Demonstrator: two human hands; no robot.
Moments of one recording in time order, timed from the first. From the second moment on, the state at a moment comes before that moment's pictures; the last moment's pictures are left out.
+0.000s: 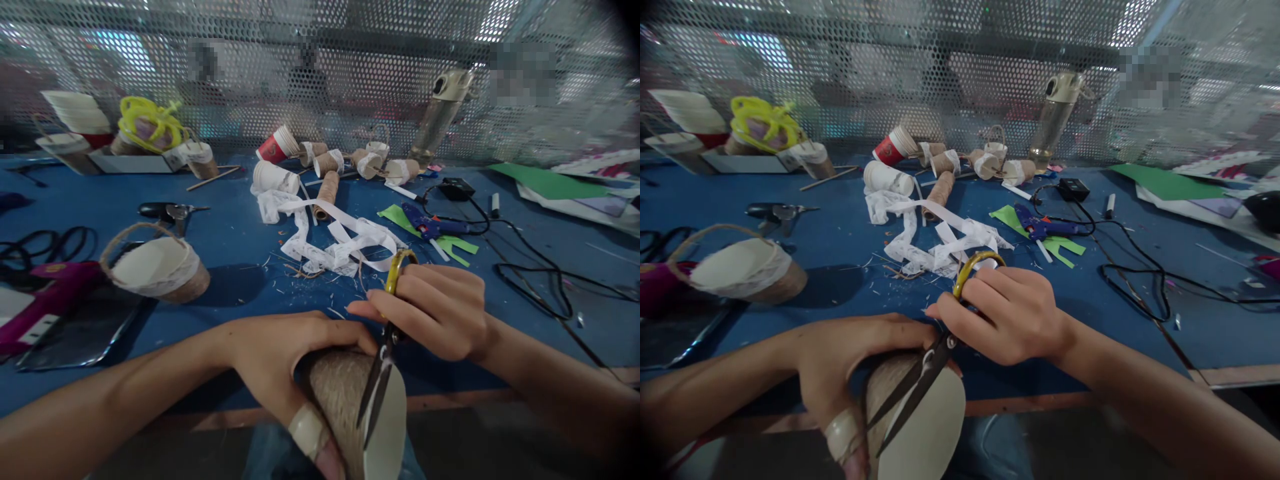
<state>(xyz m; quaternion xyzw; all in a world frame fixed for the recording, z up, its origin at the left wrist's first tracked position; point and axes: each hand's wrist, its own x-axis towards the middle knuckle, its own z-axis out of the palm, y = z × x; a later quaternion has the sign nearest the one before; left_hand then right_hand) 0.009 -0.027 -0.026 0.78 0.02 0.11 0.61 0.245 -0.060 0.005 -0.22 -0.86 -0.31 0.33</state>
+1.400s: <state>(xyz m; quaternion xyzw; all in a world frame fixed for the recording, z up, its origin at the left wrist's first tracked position) 0.010 -0.021 -0.023 0.77 0.04 0.06 0.64 0.244 -0.056 0.003 -0.19 -0.87 -0.31 0.32</state>
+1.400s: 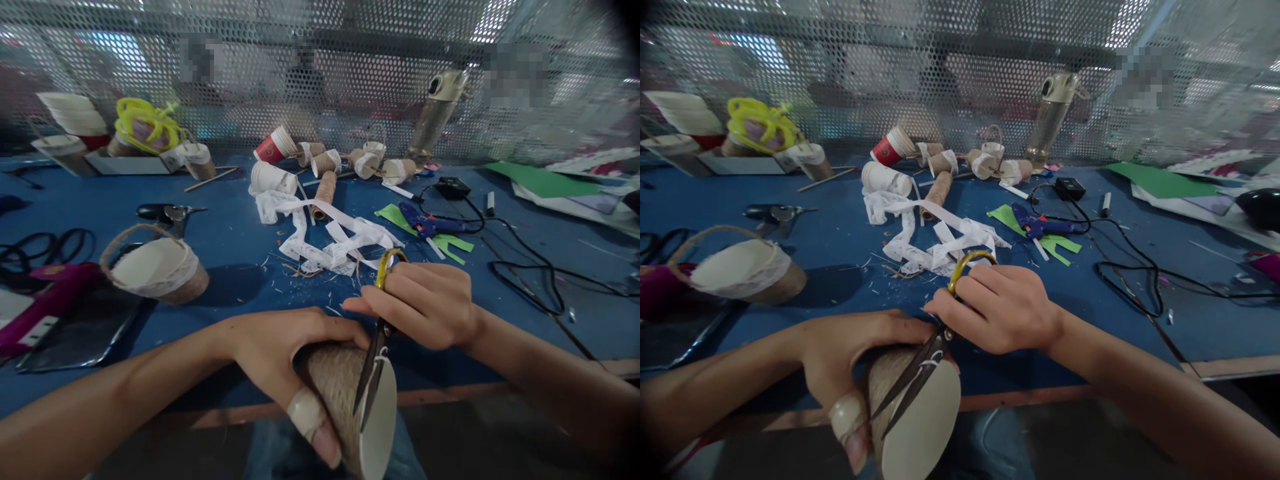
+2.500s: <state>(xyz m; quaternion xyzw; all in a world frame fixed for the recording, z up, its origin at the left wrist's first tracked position) -0.001 -0.015 -0.008 0.61 0.13 0.02 0.78 0.238 -0.030 0.006 -0.17 -0.87 -0.35 0.32</state>
